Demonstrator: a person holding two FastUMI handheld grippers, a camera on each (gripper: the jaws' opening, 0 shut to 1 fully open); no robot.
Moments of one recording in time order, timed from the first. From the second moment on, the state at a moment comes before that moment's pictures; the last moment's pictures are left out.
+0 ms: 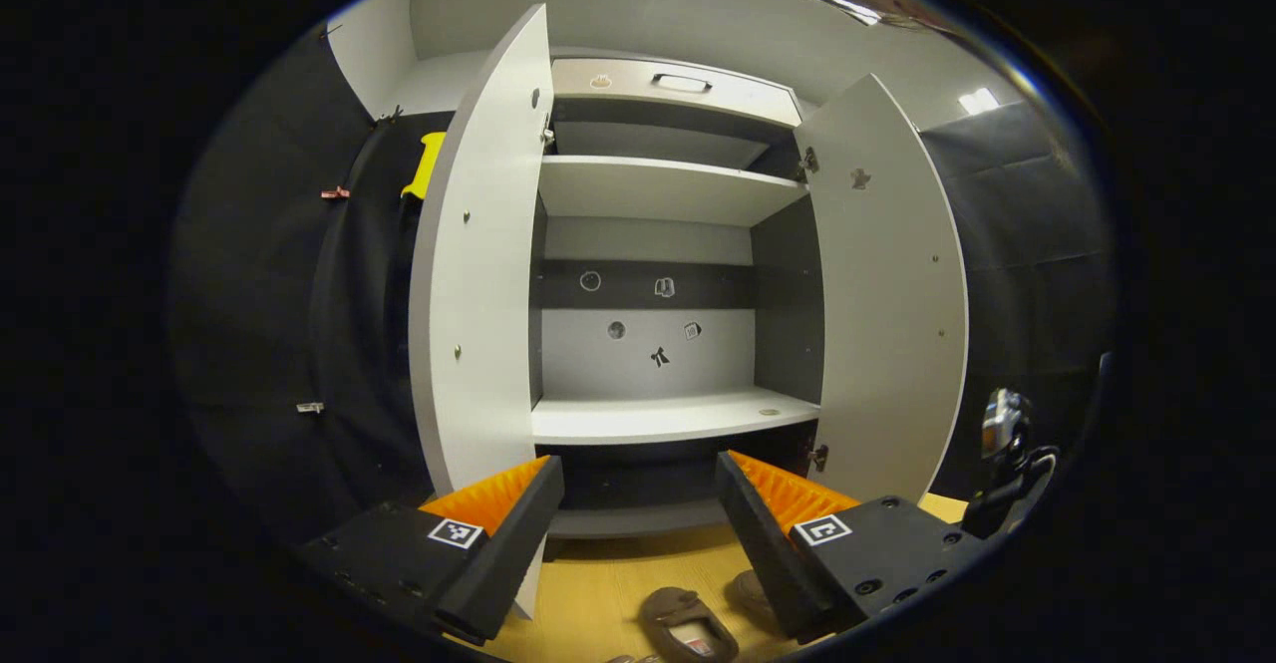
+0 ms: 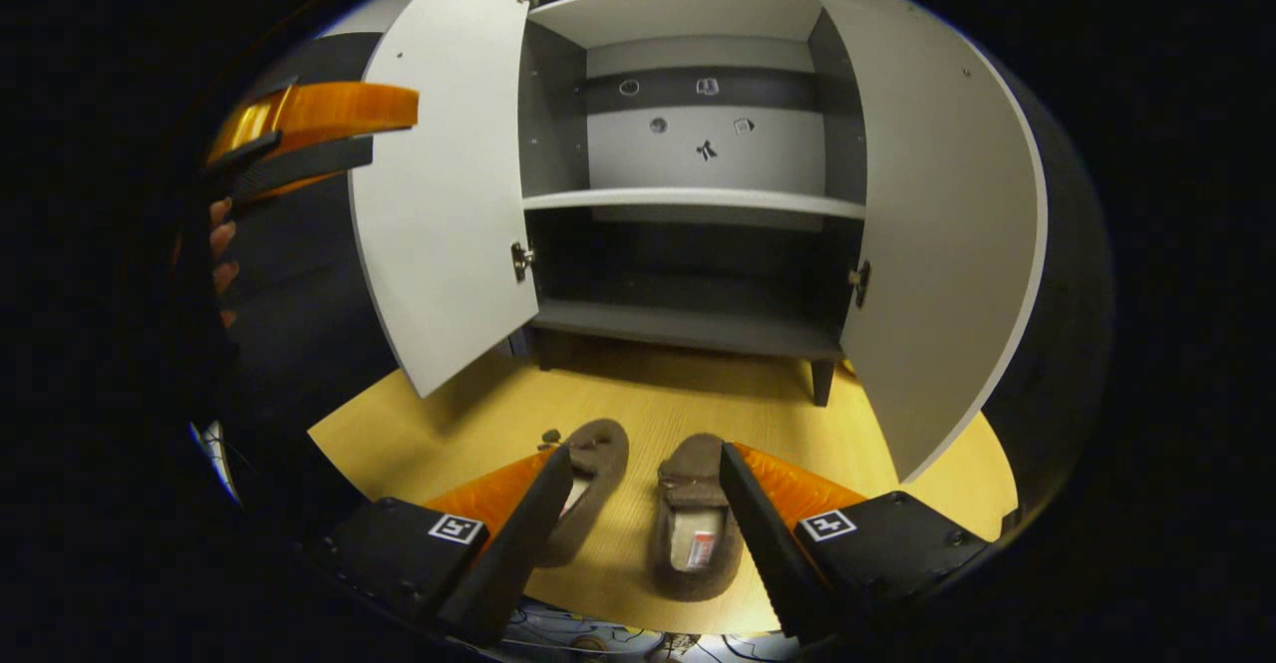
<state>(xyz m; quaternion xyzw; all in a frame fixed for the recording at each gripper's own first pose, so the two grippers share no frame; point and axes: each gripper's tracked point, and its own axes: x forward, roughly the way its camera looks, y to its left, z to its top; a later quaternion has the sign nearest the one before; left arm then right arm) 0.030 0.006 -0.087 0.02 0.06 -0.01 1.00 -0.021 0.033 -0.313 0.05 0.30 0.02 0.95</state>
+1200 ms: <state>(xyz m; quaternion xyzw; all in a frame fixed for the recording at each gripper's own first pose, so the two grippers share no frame) 0.039 0.002 -0.156 0.00 0.14 -0.02 0.99 0.030 0.012 -0.468 0.06 0.39 -0.04 0.92</state>
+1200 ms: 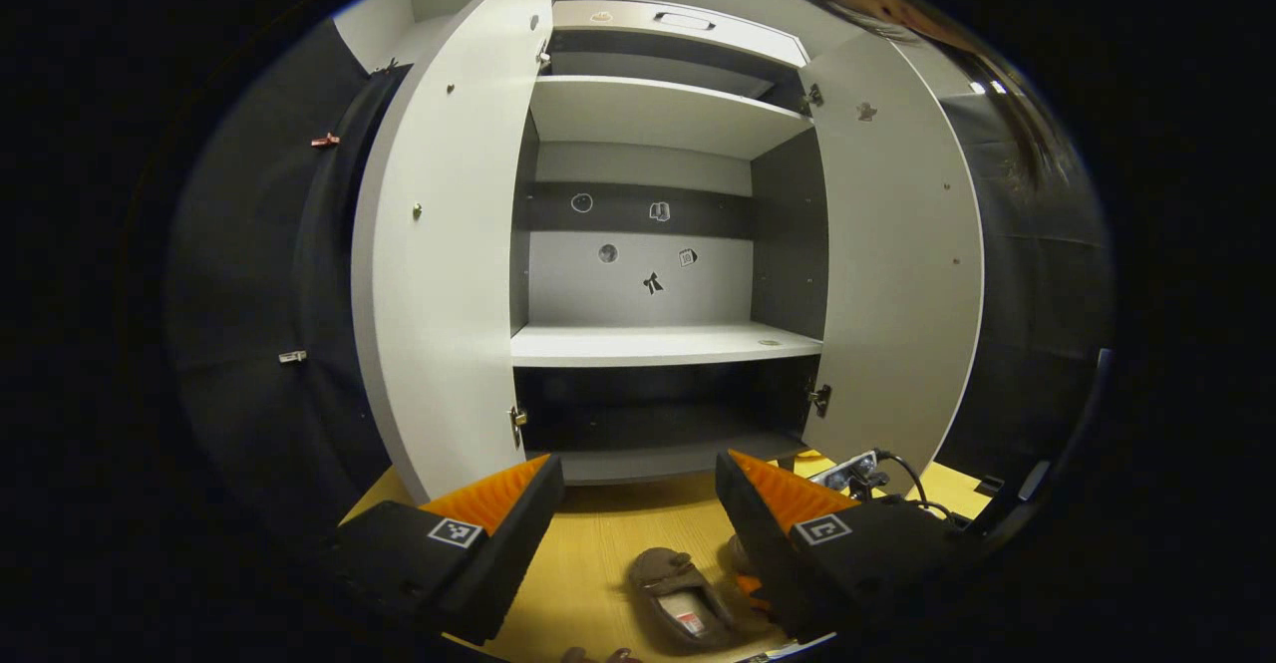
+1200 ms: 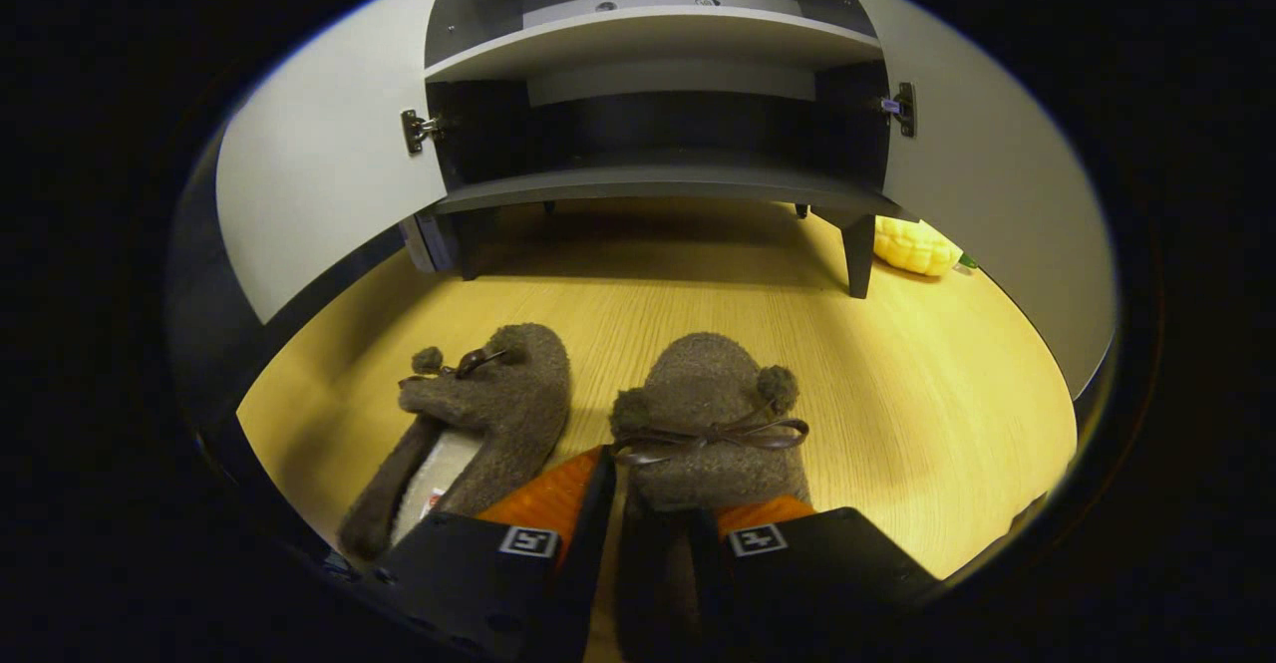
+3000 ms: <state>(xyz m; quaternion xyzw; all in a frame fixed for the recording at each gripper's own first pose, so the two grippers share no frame) 0.011 -0.015 -0.101 -0.02 0.11 -0.02 0.99 0.352 -0.063 -0.067 -0.02 0.11 -0.04 0.99</state>
